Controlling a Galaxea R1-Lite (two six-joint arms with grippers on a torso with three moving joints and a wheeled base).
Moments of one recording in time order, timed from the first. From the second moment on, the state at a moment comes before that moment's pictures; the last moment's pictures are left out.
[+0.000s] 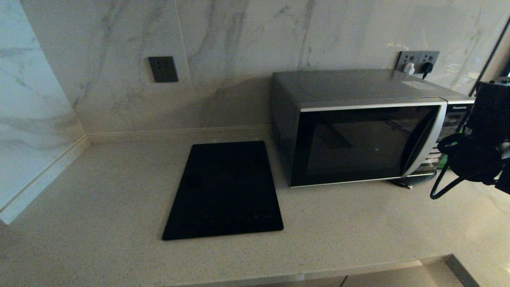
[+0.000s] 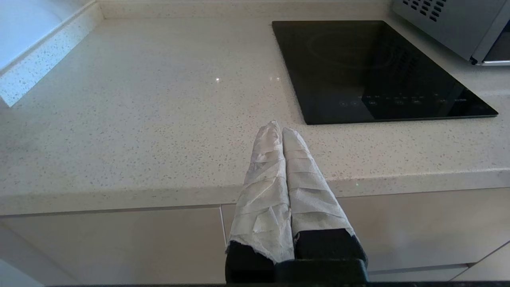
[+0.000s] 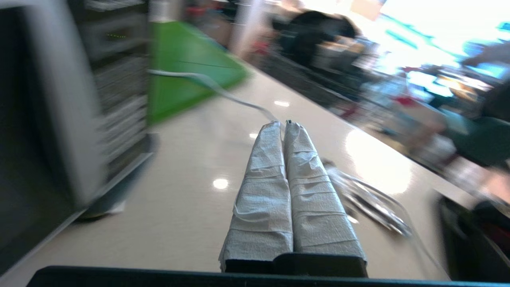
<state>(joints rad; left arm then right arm) 0.00 0.00 0.00 0.00 0.01 -0.03 0.20 1.63 -0.92 -0.63 -1.35 -0.13</state>
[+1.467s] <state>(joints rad) 0.00 0.00 0.00 0.00 0.02 -0.03 0.22 1.99 -0.98 -1.09 -1.52 -0.34</state>
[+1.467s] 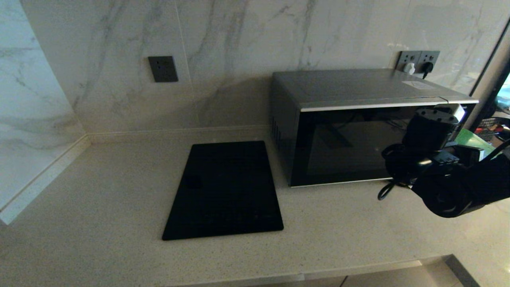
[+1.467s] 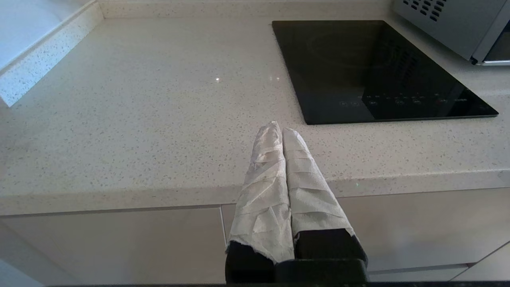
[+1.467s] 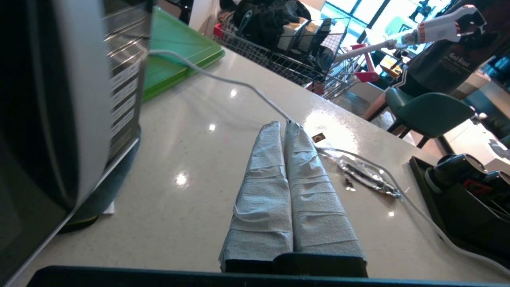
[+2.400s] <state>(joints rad) 0.00 0.00 0.00 0.00 0.02 -0.03 0.18 2.05 -1.01 -1.15 -1.52 -0.39</state>
